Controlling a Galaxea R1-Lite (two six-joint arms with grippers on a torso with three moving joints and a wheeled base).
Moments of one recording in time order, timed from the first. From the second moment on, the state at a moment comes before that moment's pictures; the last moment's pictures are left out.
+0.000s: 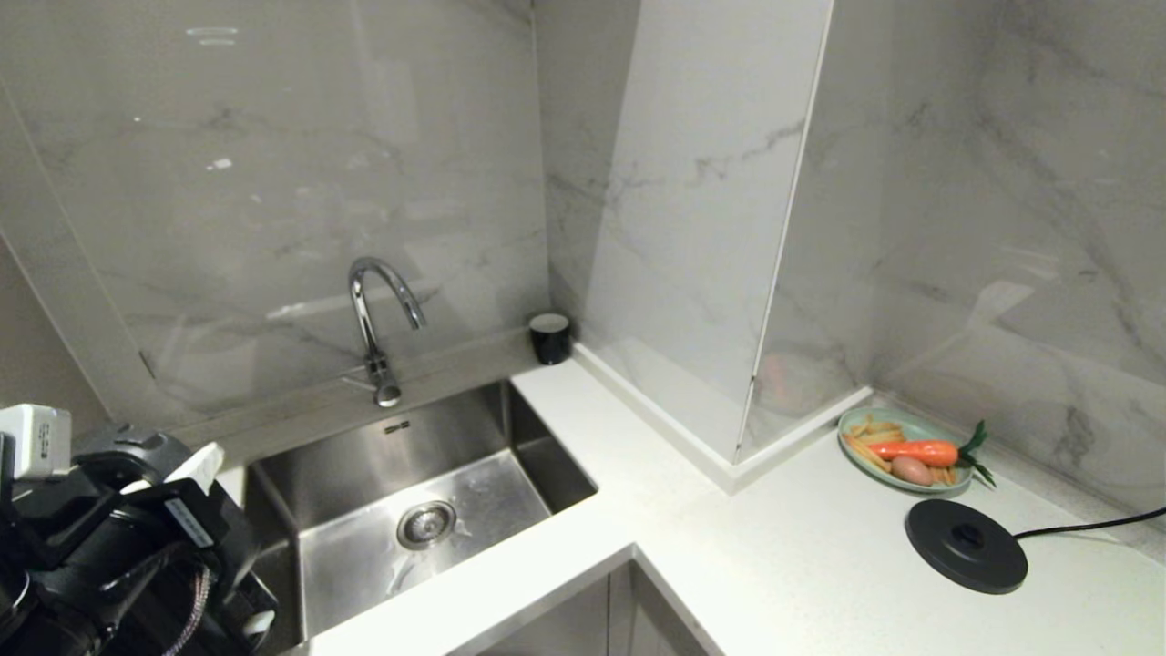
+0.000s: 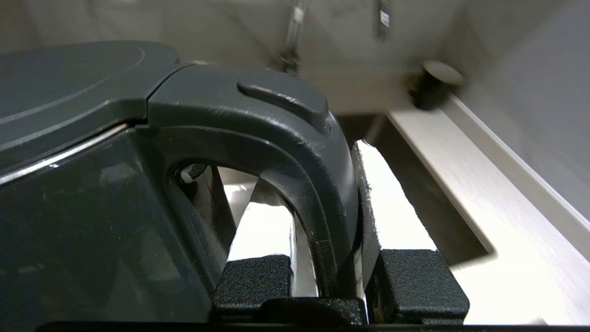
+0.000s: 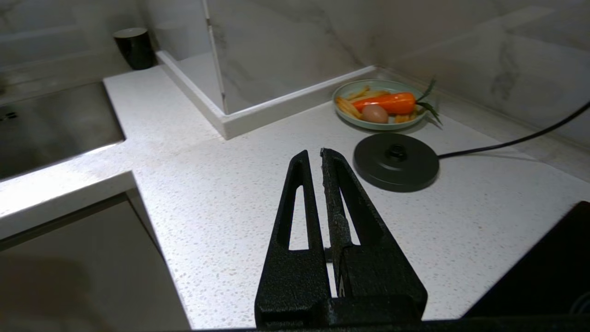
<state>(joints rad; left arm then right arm) -0.16 1.34 -0.10 -1.14 0.36 -0.21 0.00 0.00 0.00 0.00 0.00 0.00</state>
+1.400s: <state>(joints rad) 0.21 2.12 -0.48 -1.52 0.26 -0.03 0.00 0.00 0.00 0.00 0.00 0.00</state>
